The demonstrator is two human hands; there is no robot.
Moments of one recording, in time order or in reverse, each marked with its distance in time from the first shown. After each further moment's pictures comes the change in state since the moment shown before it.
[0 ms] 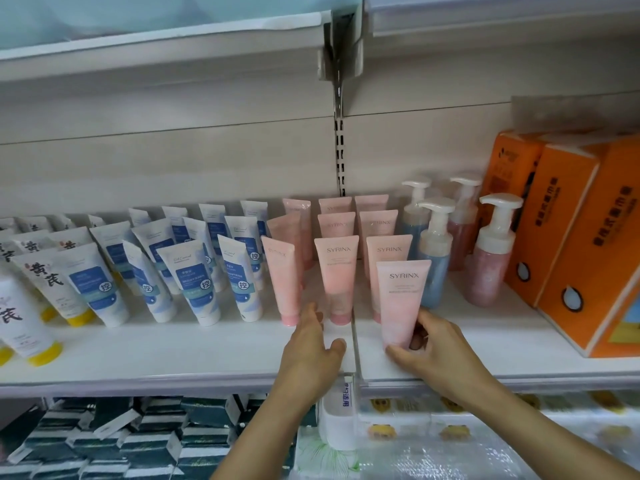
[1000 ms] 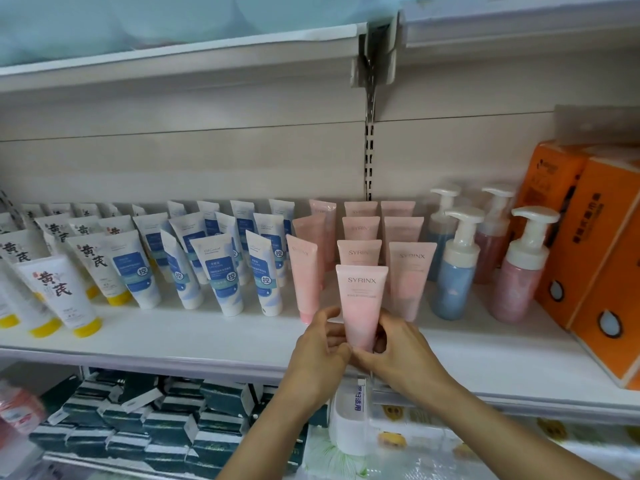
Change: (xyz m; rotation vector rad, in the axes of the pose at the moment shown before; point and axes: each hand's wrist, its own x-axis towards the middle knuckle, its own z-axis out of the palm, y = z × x) left_hand -0.019 0.006 -0.011 -0.244 0.028 -0.027; right_hand 0.016 -0.039 0.043 0.010 -0.158 -0.157
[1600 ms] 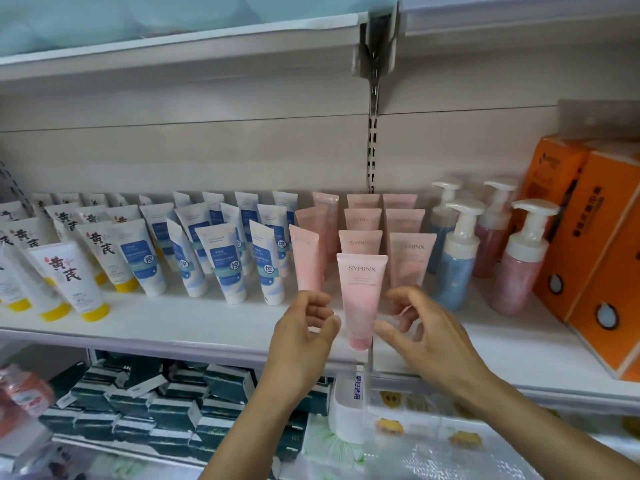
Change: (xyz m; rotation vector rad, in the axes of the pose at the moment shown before) left_hand -0.024 0.018 -0.016 0.002 0.231 0.143; right_hand -0.024 0.000 -0.041 -0.067 0.148 -0.097
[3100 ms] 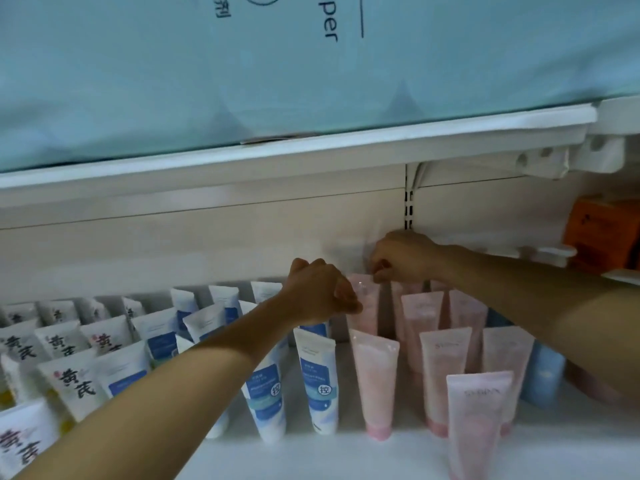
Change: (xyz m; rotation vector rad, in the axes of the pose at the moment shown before) left_hand 0.251 0.041 -0.077 0.983 -0.393 0.613; right_hand 0.285 -0.056 0.005 -0.787 -0.297 -0.274
